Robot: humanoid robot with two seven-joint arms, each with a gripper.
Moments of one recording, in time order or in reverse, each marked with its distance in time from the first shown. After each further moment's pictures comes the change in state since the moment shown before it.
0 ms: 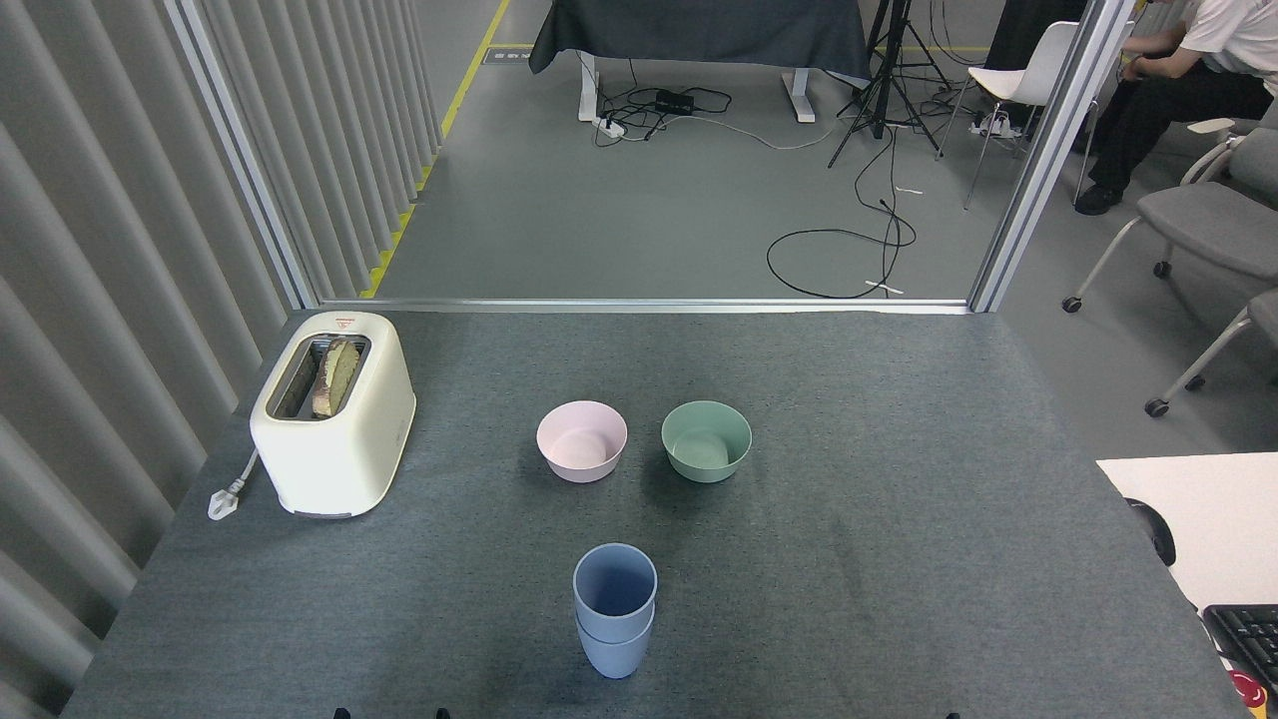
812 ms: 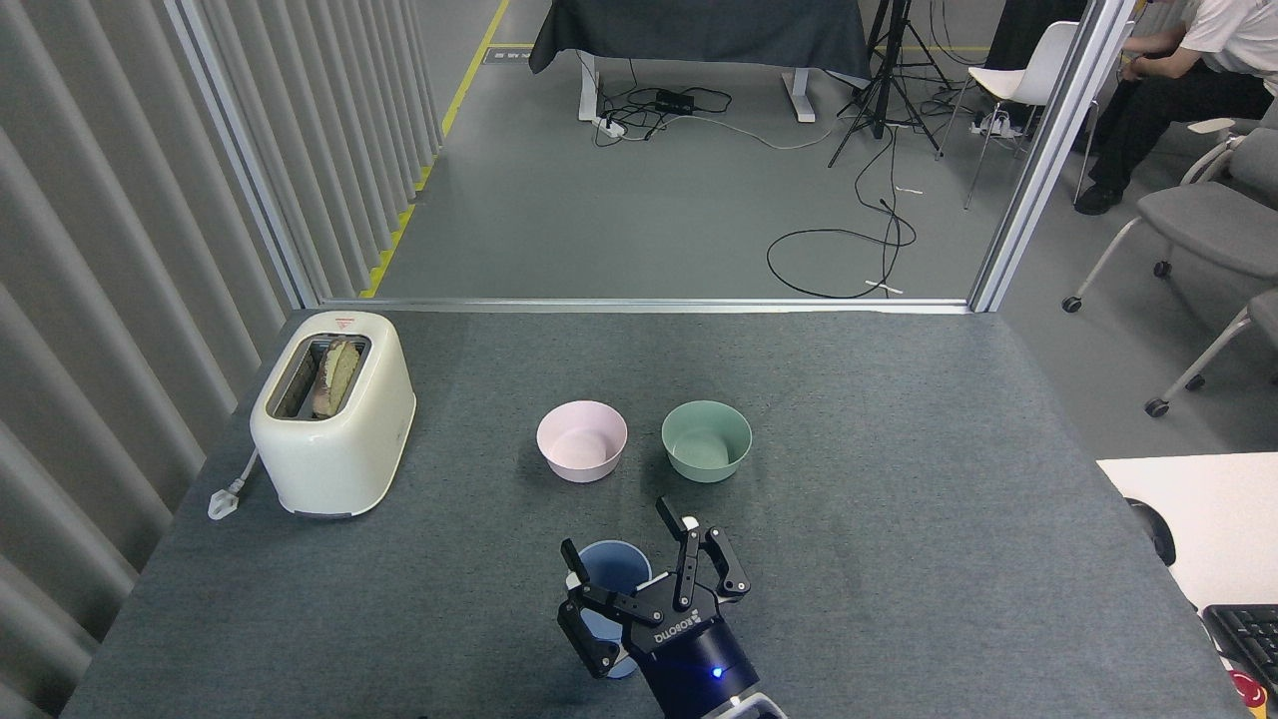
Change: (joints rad) left arm 0.005 -0.017 -0.004 0.011 0.012 0.137 -0.051; right arm -0.406 0.134 0.498 -0.010 0.152 0.171 0.090
